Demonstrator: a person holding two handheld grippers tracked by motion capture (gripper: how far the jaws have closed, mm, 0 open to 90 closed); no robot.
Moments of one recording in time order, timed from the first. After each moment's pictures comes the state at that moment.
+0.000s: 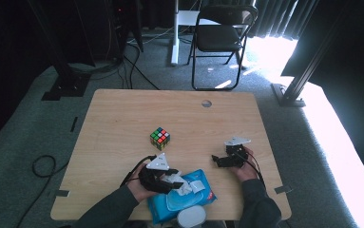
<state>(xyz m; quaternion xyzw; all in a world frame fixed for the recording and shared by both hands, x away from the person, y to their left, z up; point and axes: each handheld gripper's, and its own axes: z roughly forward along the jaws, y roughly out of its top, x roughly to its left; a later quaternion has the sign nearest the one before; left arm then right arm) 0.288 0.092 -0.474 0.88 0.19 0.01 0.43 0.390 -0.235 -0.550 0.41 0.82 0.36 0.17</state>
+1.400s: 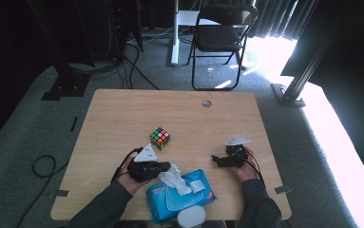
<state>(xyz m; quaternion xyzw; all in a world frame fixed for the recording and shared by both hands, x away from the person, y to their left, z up) 0.302 0.130 -0.455 0.85 0.25 0.08 0.45 0.390 -0.235 -0.550 0.41 0.82 0.36 0.17</state>
